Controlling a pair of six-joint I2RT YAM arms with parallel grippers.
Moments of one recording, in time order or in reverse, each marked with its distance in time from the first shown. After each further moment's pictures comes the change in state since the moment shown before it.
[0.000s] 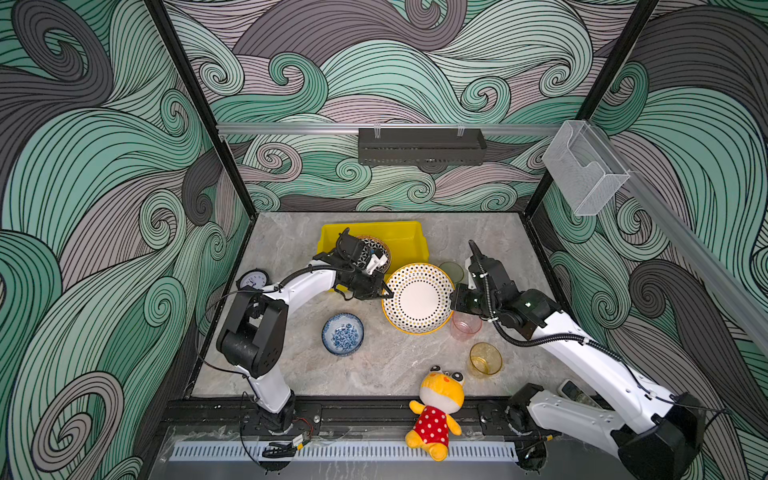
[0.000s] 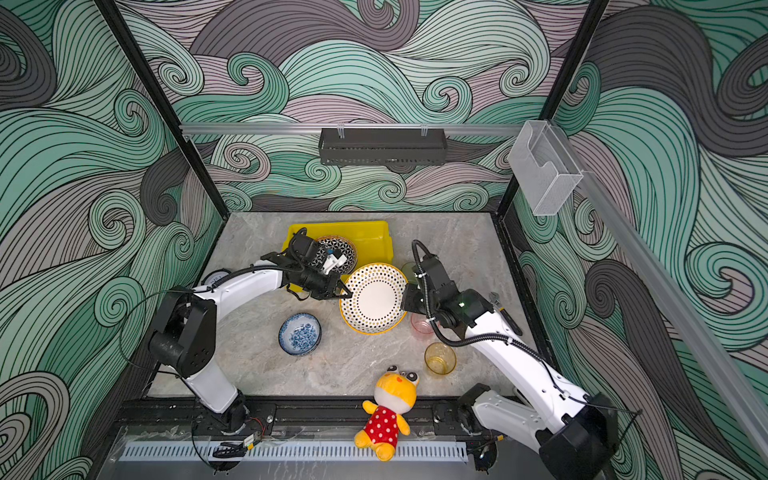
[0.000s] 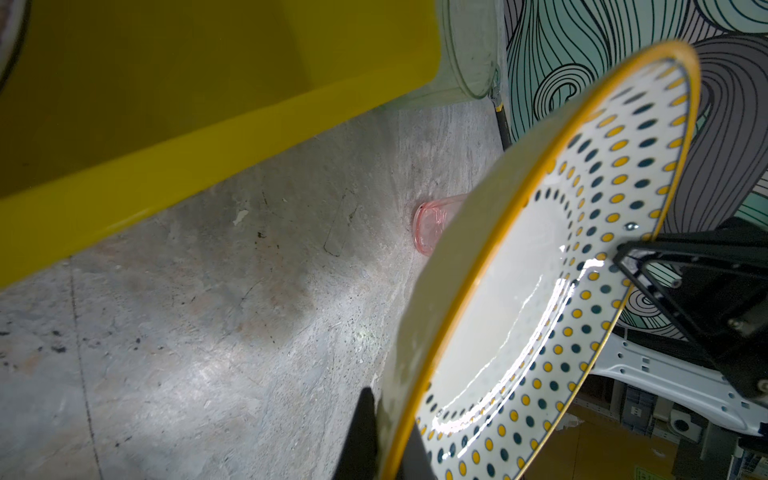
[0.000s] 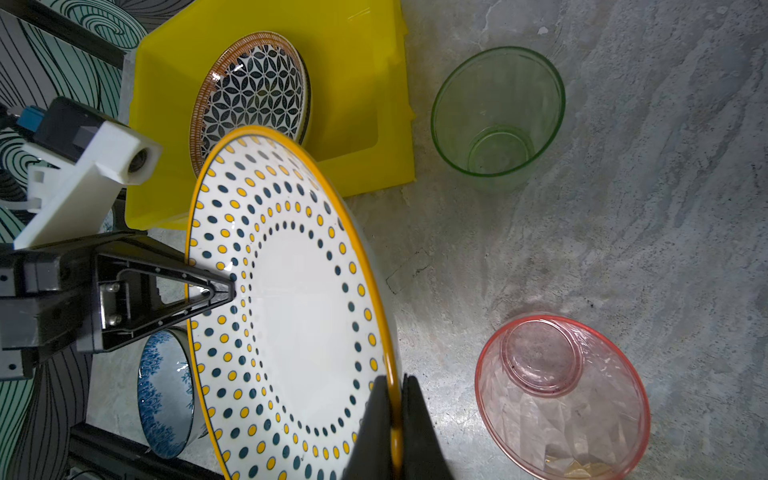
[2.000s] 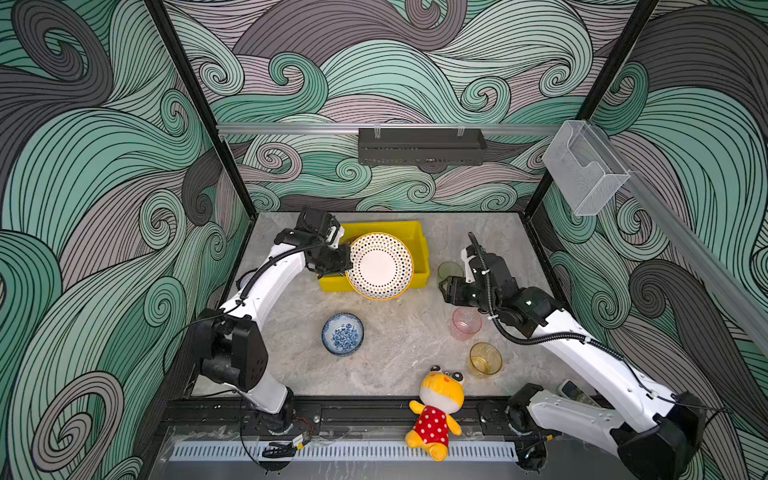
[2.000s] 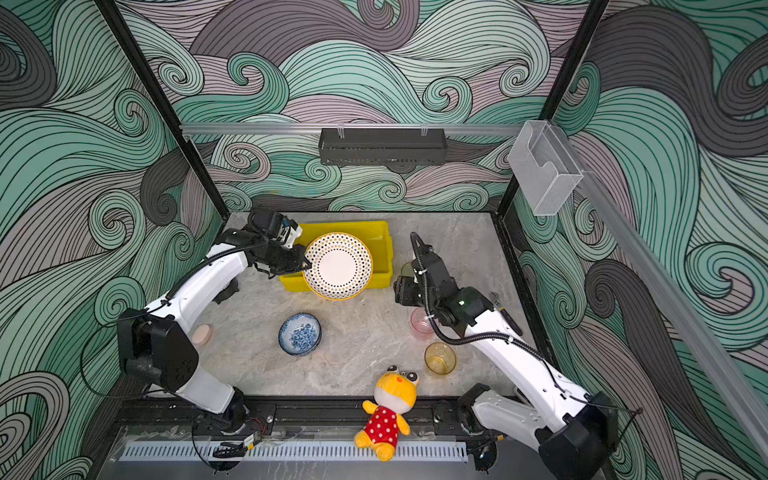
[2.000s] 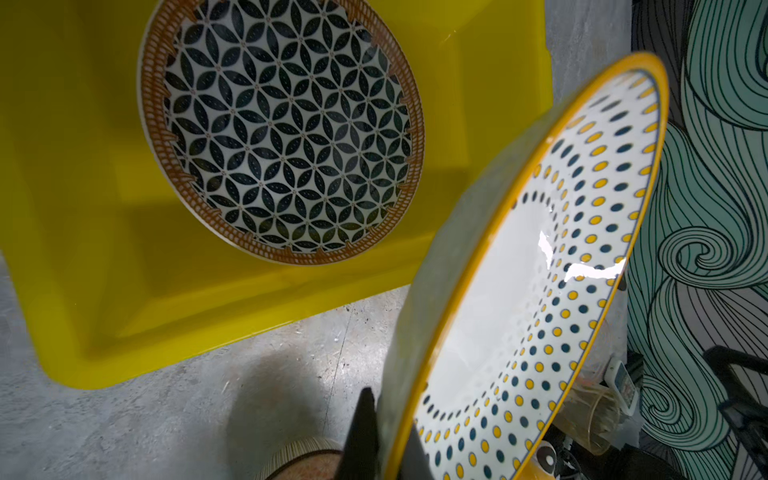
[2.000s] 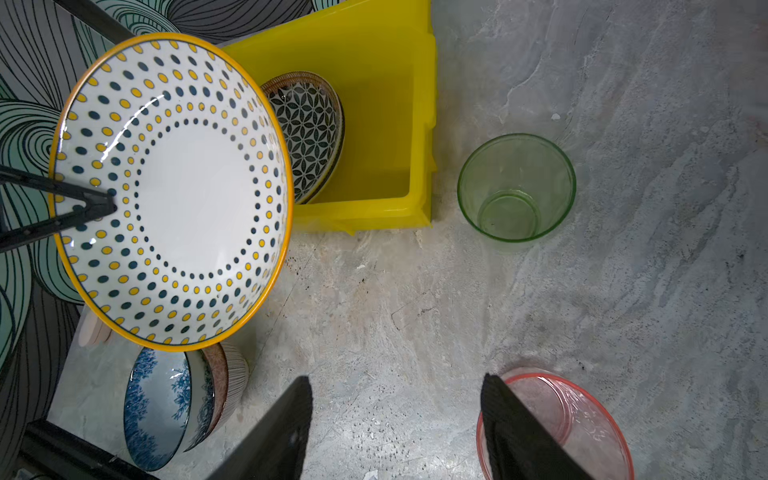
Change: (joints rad) left arm 0.203 -0.113 0.235 -0.319 -0.408 0.004; right arm 0.007 0.013 0.041 0.056 0.054 -0.132
